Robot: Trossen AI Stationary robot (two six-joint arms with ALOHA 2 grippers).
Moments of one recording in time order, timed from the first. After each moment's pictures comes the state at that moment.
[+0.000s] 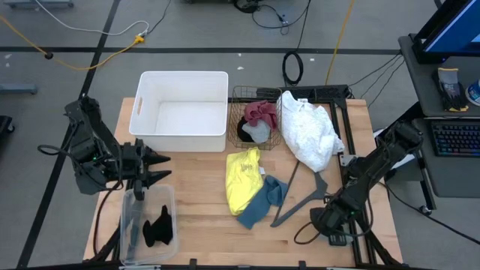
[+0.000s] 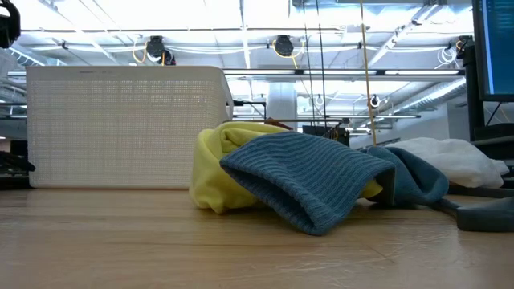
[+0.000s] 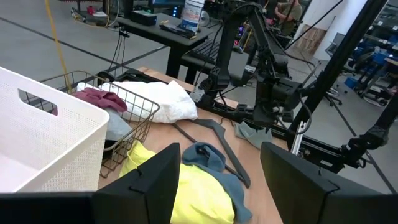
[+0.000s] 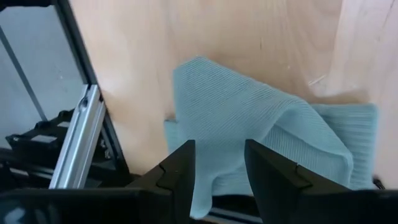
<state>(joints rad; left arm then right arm) -0.99 0.82 1.03 -0.68 -1.11 -0.77 0.83 1.40 0.80 -0.74 -0.37 0.97</state>
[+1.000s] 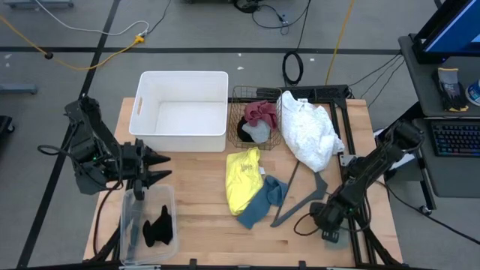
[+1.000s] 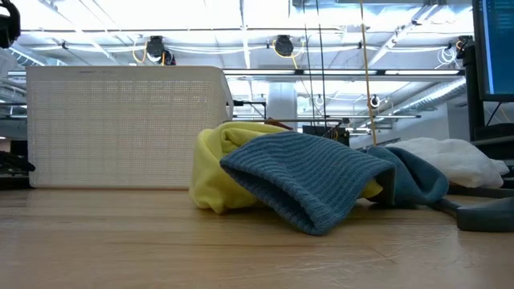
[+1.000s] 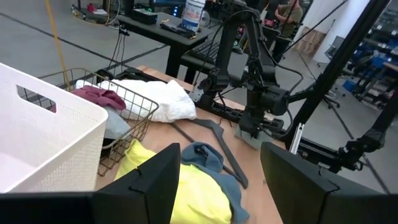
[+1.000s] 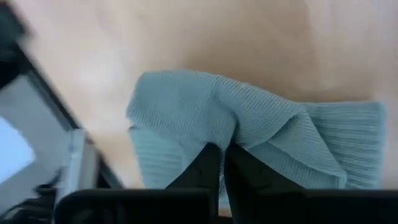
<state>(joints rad) -0.99 0.82 1.03 -0.68 -1.11 -0.79 0.82 1.37 0.63 -0.51 -0.37 1.25</state>
